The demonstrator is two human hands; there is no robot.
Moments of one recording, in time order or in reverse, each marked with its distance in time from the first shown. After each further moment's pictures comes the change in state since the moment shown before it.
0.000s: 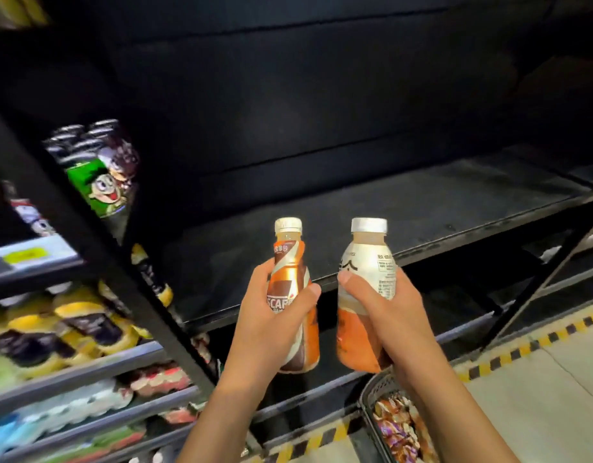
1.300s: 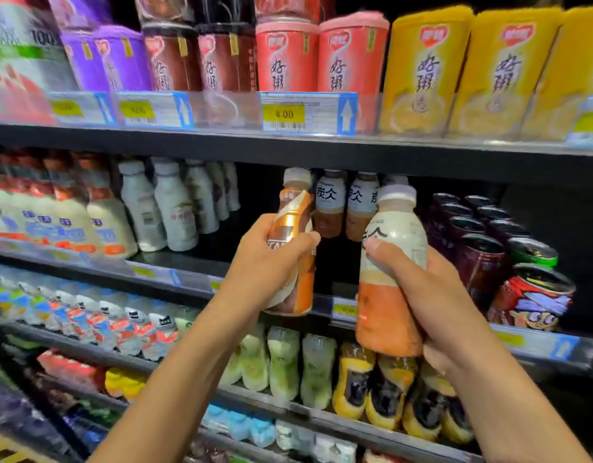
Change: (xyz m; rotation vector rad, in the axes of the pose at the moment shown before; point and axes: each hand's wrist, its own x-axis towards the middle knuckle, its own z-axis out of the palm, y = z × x) left_hand 0.007 0.057 -0.564 0.025 0.513 0.183; right_hand -0.110 -0.119 0.521 0.071 -0.655 -0.201
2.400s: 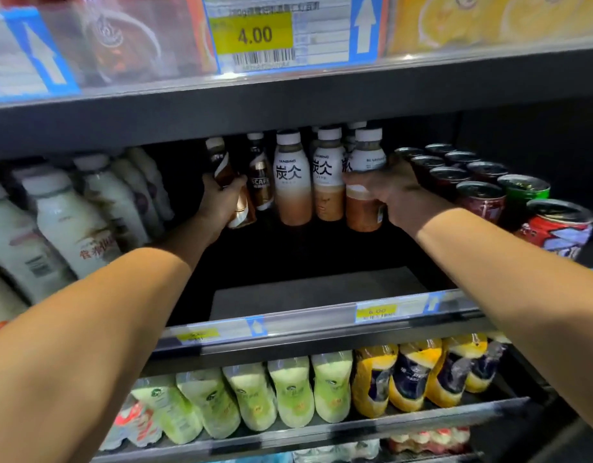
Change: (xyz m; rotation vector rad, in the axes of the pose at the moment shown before) left_hand 0.288 -0.114 0.001 0.103 -0.005 0.042; right_hand 0.209 0.035 -0.007 -0.305 0.529 0.070
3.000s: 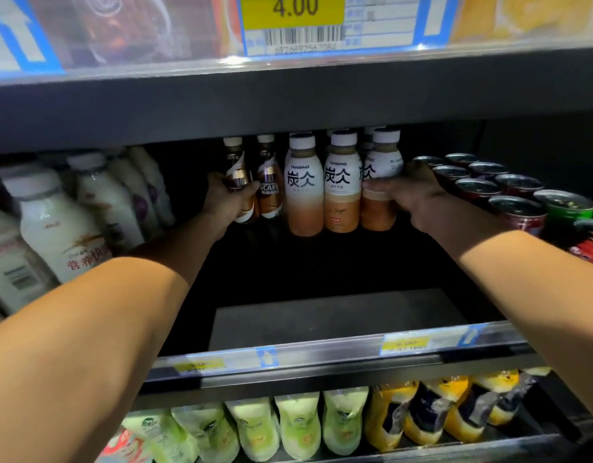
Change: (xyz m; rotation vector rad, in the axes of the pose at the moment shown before) left_hand 0.050 -0.027 0.007 0.046 0.015 0.011; right_hand 0.051 0.018 0.003 0.004 -0.023 -0.038
